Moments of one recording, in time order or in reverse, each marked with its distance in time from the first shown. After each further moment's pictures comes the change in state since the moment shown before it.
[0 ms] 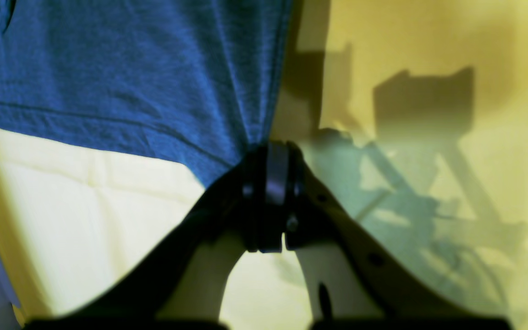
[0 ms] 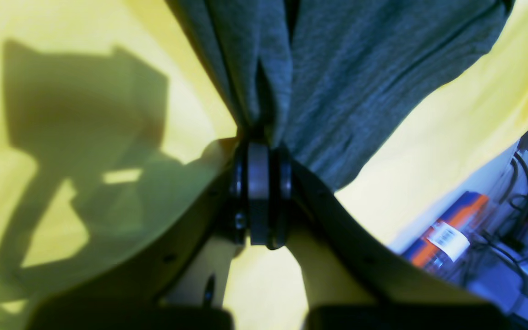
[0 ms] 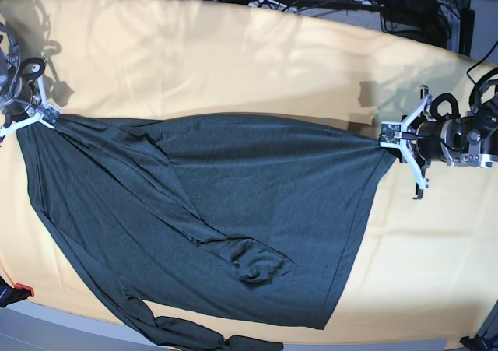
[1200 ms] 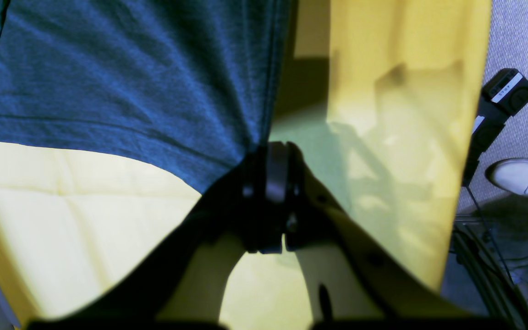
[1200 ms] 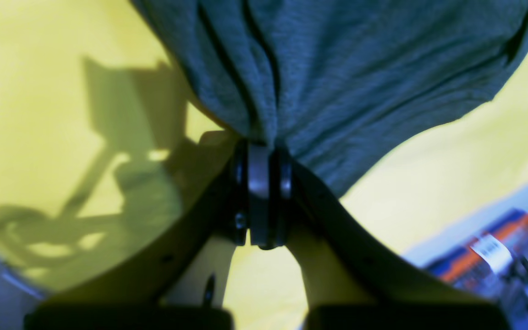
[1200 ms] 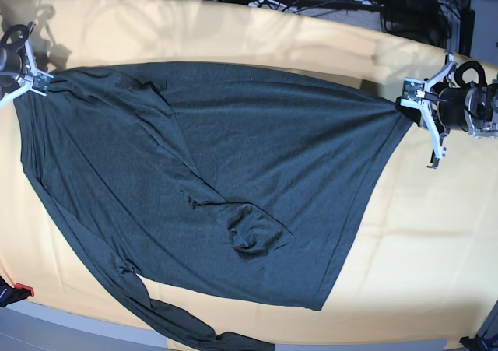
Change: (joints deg) left arm 5.4 -13.2 0.1 11.3 0.2 0.0 -5.5; right arm -22.5 2.7 21.6 13.0 9.7 11.2 -0.7
